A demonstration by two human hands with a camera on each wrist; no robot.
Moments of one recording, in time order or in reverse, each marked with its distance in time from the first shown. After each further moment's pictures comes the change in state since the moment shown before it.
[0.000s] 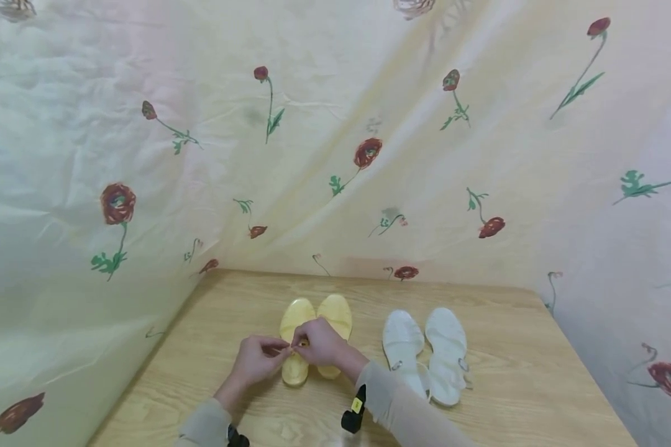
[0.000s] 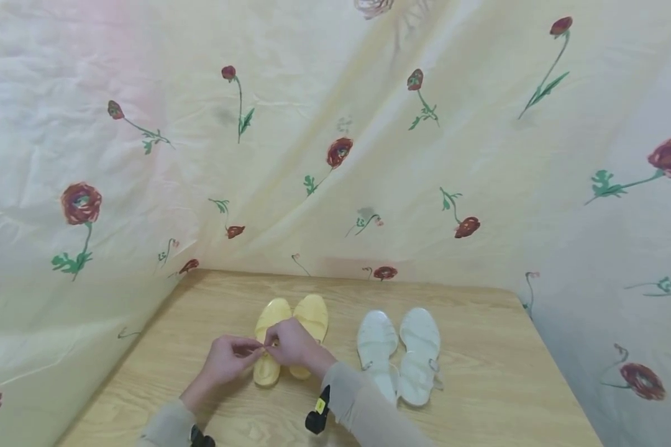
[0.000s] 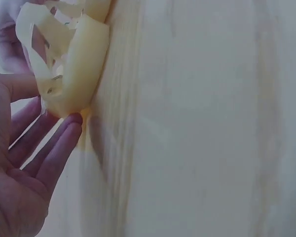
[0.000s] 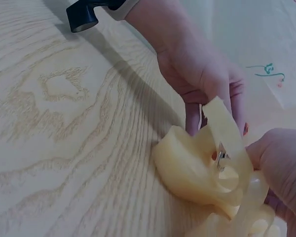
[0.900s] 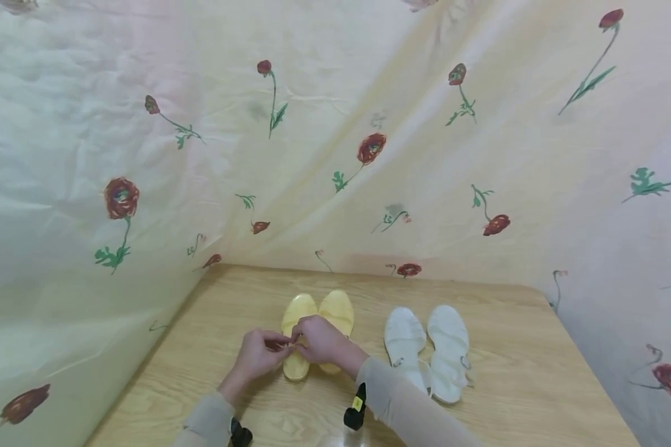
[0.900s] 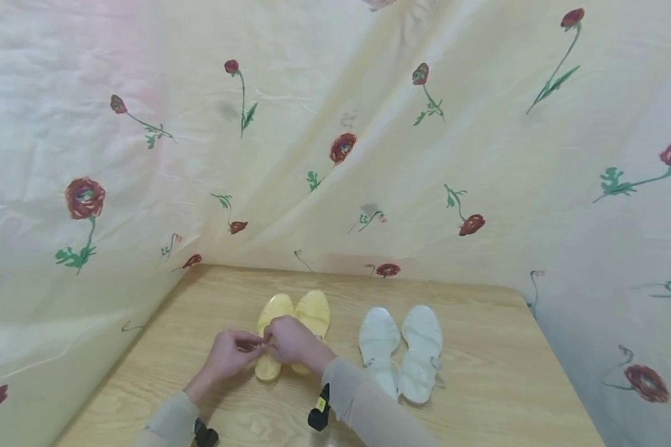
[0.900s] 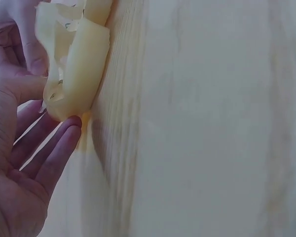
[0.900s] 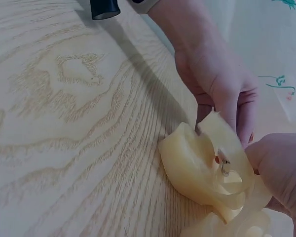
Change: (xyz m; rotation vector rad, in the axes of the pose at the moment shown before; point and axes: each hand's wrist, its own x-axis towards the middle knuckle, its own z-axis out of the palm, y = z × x) left_hand 0.002 0.001 -0.001 0.028 -0.017 0.035; right_hand 0.003 -0.005 0.000 -0.206 -0.061 -0.095
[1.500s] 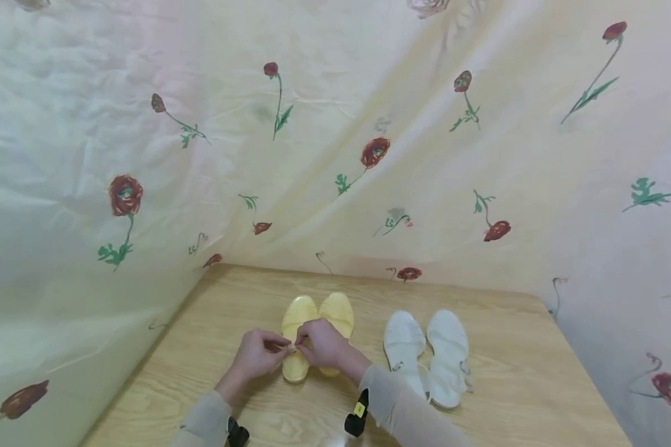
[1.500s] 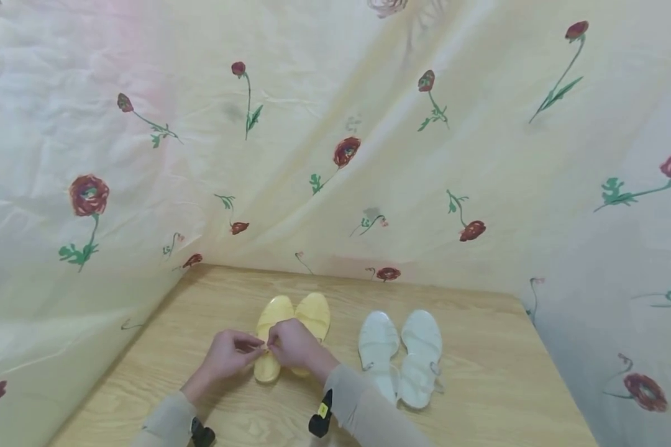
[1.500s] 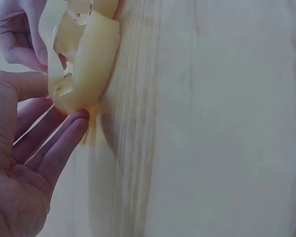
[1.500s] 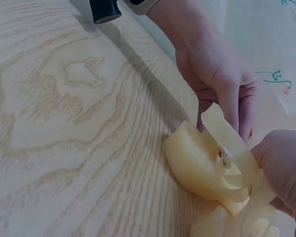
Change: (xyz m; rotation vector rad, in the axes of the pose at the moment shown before) left_hand 0.002 0.006 -0.002 -0.008 -0.029 -0.013; right_hand -0.011 0.003 0.002 0.107 0.097 0.054
